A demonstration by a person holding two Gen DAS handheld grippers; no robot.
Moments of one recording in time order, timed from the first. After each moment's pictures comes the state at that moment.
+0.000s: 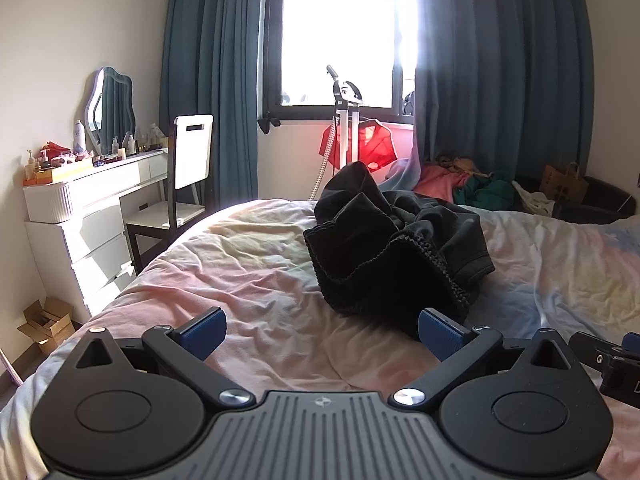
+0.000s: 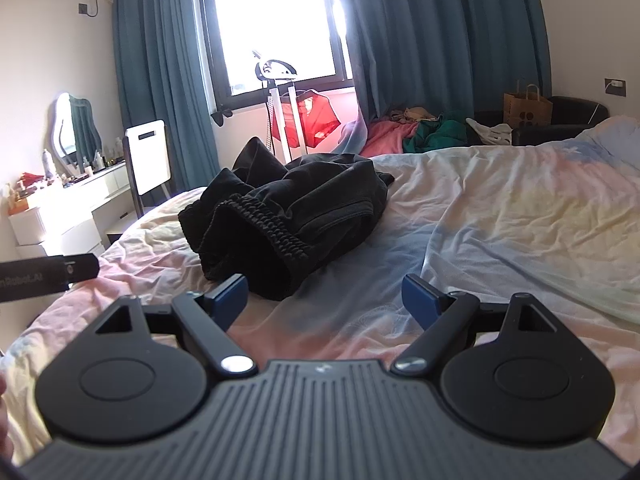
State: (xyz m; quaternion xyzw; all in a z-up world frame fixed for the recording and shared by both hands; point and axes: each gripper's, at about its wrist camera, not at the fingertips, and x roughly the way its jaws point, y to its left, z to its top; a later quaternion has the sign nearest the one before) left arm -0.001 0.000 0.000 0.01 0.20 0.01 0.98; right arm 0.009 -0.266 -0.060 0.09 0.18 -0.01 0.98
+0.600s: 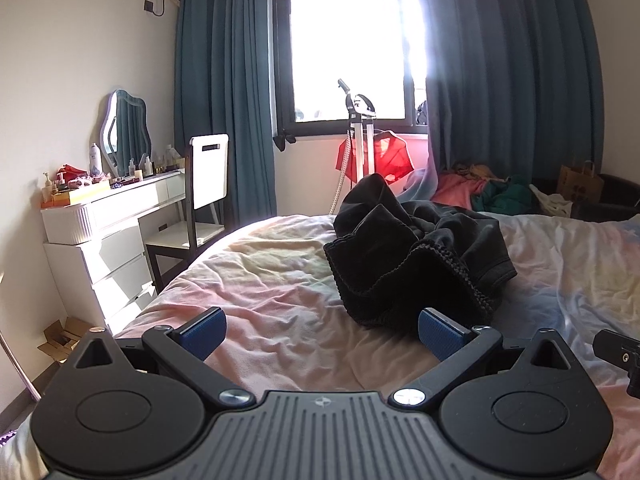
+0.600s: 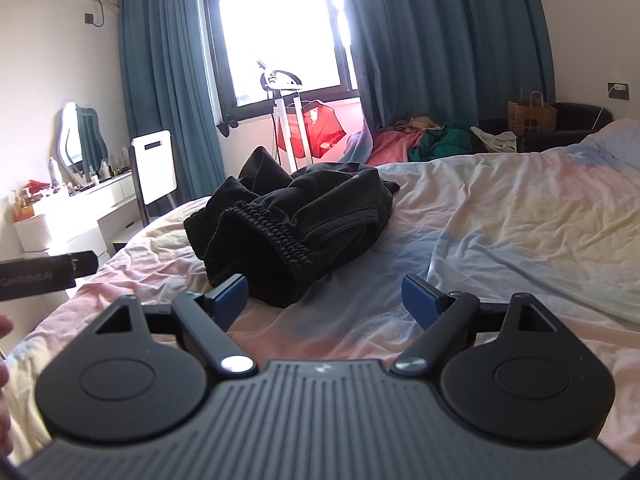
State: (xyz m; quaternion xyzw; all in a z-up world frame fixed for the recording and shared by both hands) left arm 0.000 0.000 -0.005 0.04 0.18 0.04 0.98; right arm 0.007 -0.266 -0.067 0.10 0.17 -0.01 0.98
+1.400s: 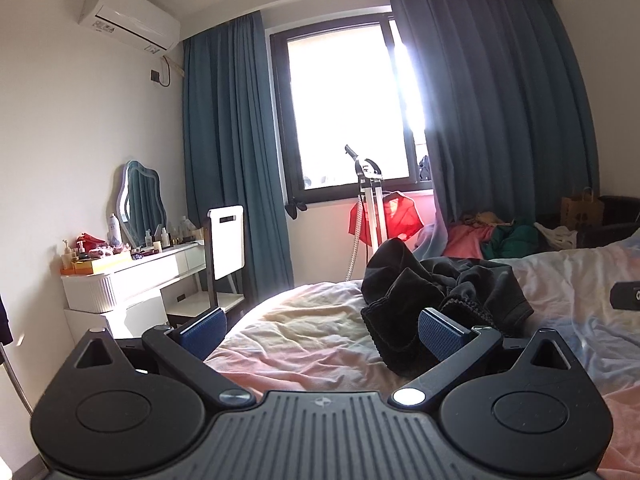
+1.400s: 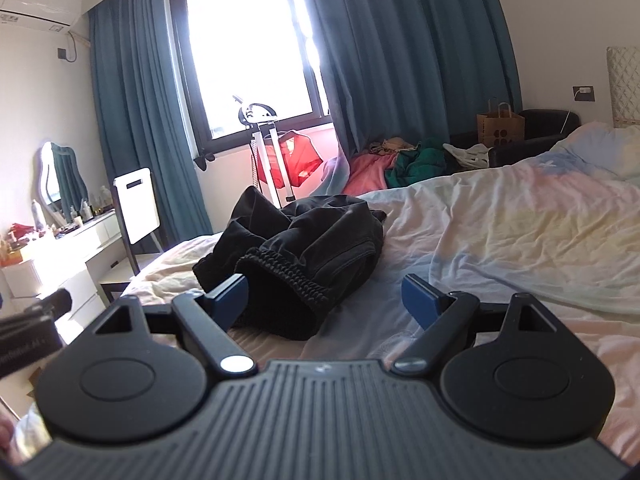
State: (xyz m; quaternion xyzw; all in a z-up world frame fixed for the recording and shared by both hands) left arm -0.052 0.044 0.029 0.08 0.09 0.04 0.99; right arm -0.015 -0.224 -0.013 0.13 0.14 -0.06 0.98
